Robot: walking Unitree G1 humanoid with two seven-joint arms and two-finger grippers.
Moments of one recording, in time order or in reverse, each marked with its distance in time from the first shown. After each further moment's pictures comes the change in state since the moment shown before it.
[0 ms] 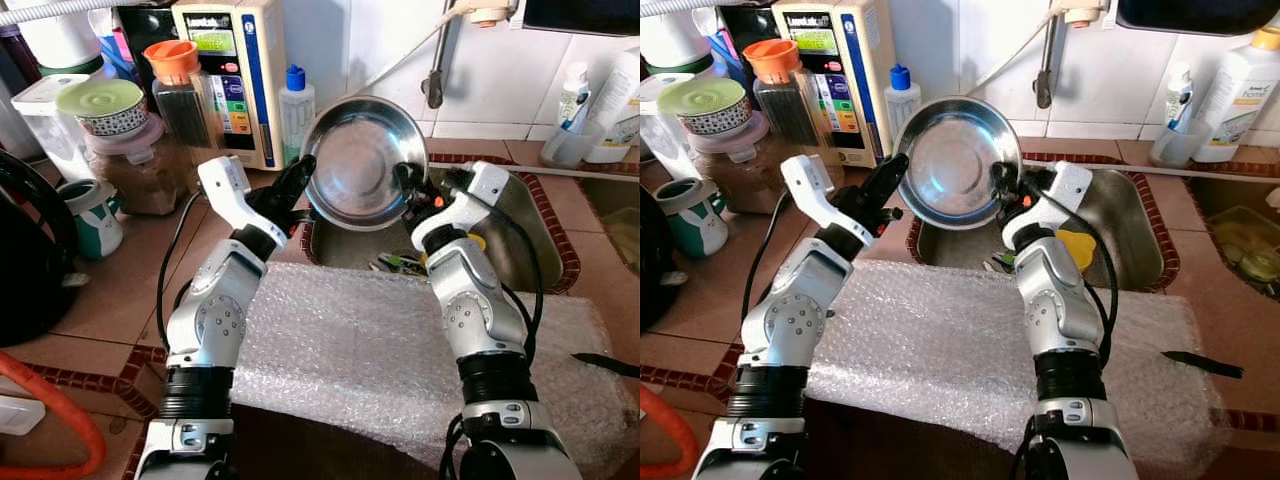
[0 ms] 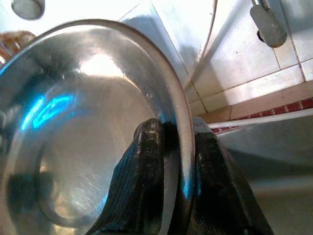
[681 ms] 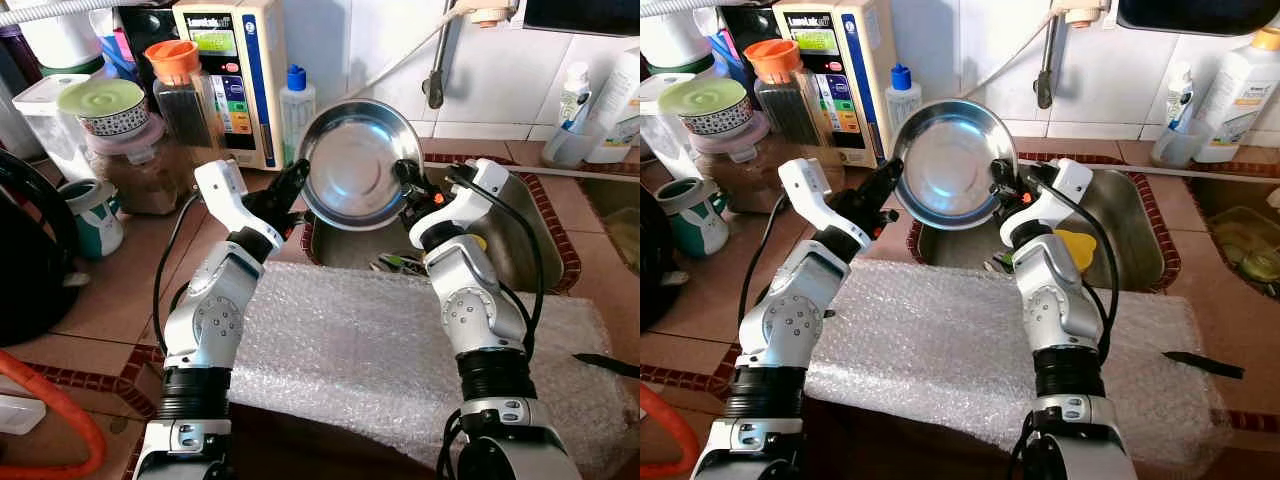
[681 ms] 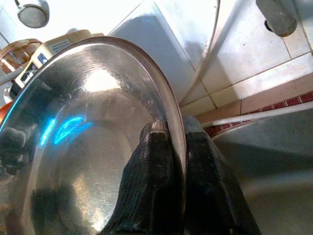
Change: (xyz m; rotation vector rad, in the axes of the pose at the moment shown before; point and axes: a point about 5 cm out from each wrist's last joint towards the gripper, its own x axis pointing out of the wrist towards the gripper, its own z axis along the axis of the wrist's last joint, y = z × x) left arm -0.002 0.004 -0.003 0.000 0.026 0.035; right arm 0.001 0.000 0.000 0.052 0.012 0.002
